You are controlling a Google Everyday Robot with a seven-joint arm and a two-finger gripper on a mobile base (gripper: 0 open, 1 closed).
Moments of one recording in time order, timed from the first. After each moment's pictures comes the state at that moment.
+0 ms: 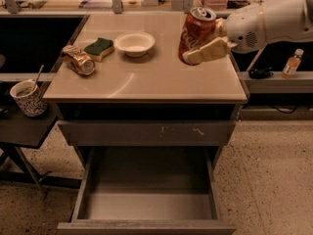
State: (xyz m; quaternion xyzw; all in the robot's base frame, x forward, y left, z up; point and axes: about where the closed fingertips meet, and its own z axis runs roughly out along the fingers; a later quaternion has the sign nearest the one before) arm 0.594 -0.103 0.967 -0.54 0.66 0.28 0.45
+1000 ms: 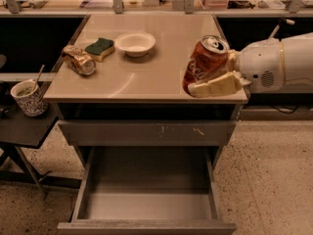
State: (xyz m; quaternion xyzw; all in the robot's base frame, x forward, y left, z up) arm 0.504 -0.107 0.944 -0.50 0.68 0.30 0.45
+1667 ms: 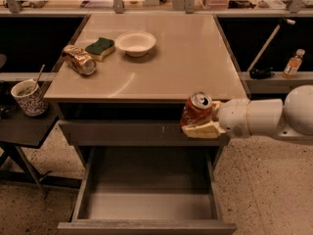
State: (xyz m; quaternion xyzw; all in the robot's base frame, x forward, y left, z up) arm 0.521 -0.112 0.791 -0.46 0.72 0.26 0.45
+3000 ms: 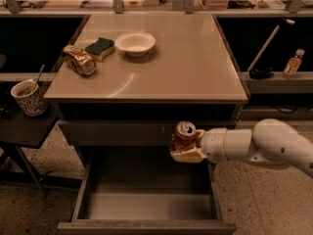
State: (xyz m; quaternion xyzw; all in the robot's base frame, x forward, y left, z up) arm 0.515 -0.086 0.678 -0.44 0.75 0.29 0.41
